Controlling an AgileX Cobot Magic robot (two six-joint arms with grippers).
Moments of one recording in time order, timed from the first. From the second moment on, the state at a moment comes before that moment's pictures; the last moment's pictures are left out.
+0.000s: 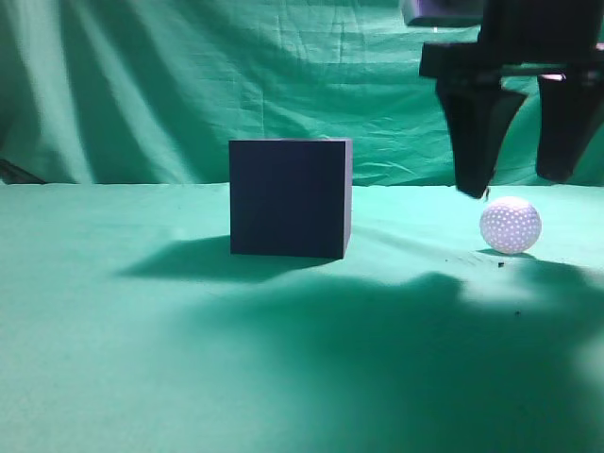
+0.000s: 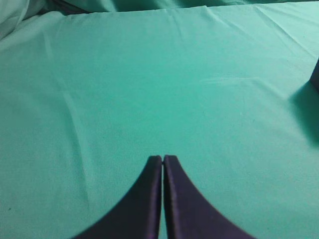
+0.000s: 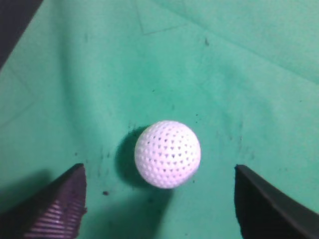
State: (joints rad) left arm -0.11 -0.02 0.02 0.09 0.36 -0.03; right arm 0.48 1.71 -1.09 -0.09 0.81 0.07
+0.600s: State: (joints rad) left arm -0.11 -0.02 0.02 0.09 0.36 -0.03; right arm 0.48 1.83 -1.10 -0.16 0.71 0.16
